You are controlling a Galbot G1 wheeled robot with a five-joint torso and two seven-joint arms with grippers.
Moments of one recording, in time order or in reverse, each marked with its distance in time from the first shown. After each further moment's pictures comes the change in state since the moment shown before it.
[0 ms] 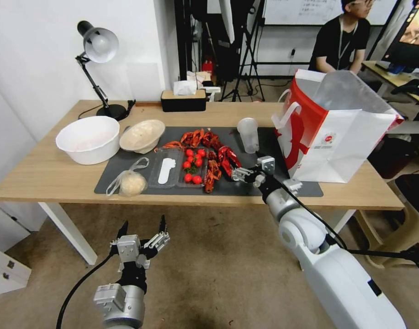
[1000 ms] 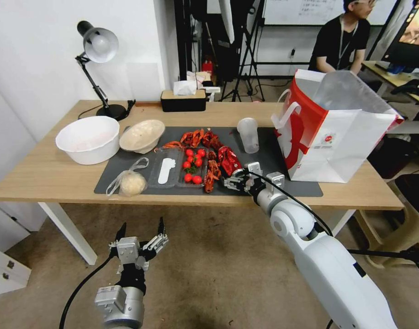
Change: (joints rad) left arm 0.009 0.000 -0.006 0.017 0.017 -0.017 -0.004; right arm 0.057 0.019 -0.042 -0.083 0.070 -0.146 -0.029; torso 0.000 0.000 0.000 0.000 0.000
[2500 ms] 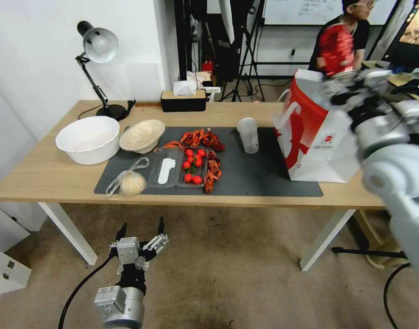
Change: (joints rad) left arm -0.005 0.002 0.008 0.000 -0.002 -0.003 -0.002; right arm 0.150 -0.390 0.374 0.214 0.295 0.108 0.328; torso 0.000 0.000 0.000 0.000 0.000
